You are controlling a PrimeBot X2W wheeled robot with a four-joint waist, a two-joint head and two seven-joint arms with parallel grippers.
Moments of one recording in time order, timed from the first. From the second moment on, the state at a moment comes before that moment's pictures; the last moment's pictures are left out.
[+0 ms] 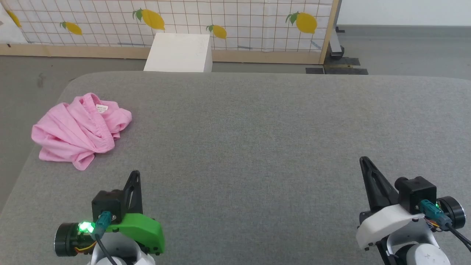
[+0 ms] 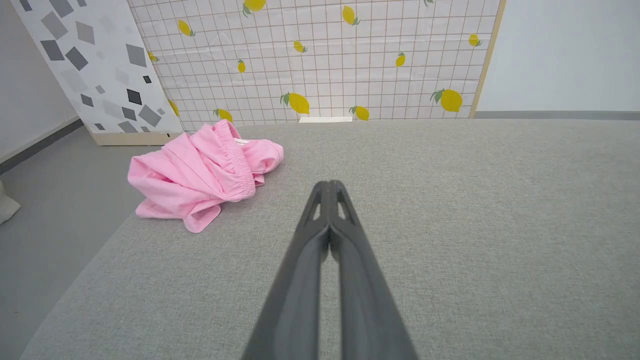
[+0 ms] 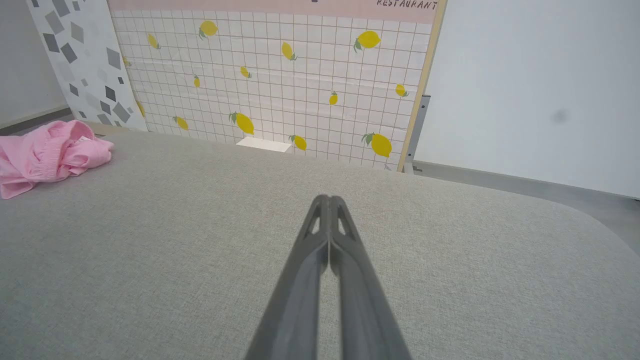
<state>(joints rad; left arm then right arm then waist) 0.01 0.05 0.00 0.00 -0.01 0.00 0.00 -0.01 -0.05 0.00 0.00 0.01 0.13 0.00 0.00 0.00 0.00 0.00</state>
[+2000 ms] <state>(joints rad) 0.01 0.06 -0.02 0.00 -0.02 0.00 0.00 -0.01 -0.05 -0.01 0.01 0.02 0.13 -0.01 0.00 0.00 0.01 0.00</state>
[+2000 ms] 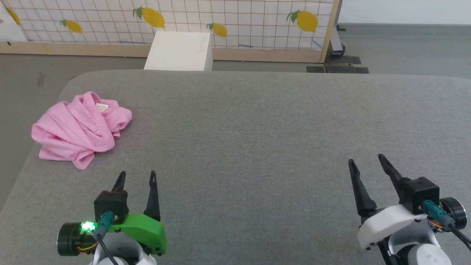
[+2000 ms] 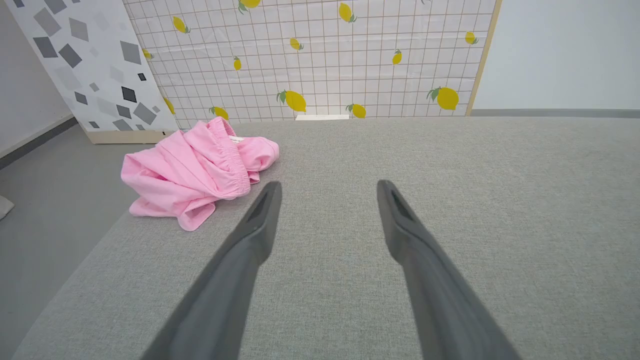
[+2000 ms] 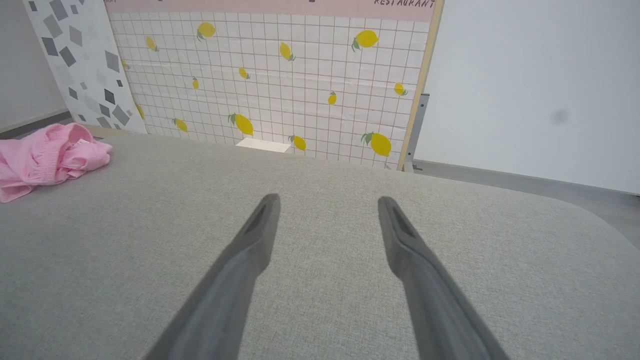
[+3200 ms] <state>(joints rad) 0.01 0.07 -0.04 0.01 -0.04 0.00 0.00 -0.01 -0.05 -0.01 0.02 0.05 0.13 -0.02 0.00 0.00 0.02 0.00</state>
